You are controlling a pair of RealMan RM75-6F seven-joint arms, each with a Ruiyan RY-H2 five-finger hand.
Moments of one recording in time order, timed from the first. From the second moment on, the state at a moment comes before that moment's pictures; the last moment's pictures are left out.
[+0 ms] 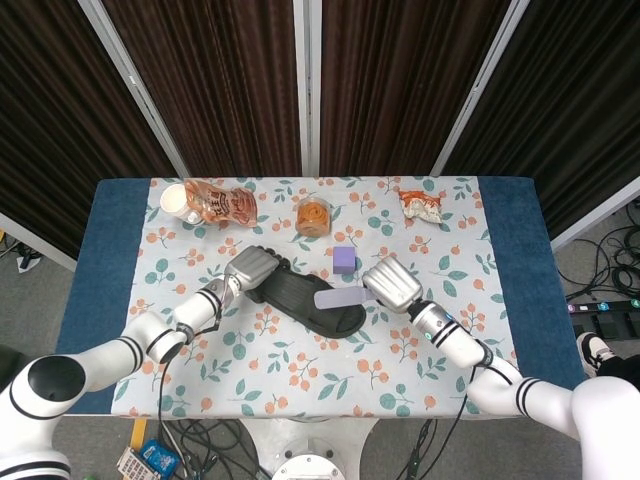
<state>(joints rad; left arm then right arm) -1.05 -1.71 -0.08 -0.92 1.39 0.52 -0.19 0.83 -1.63 0.06 -1.08 -1.53 0.95 -0.11</state>
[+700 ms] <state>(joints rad) -1.05 -1.70 -0.08 -0.93 1.37 0.51 -0.16 0.84 -1.60 -0.01 -1.11 -1.57 0.92 -0.08</state>
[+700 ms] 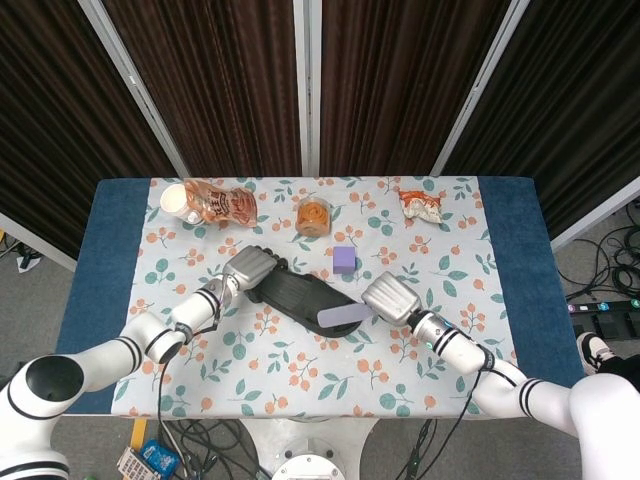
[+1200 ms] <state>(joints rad) -1.05 -1.69 -0.09 -0.93 1.36 0.51 -0.15 0.90 -1.72 0.04 -0.98 -1.50 0.79 -0.15</state>
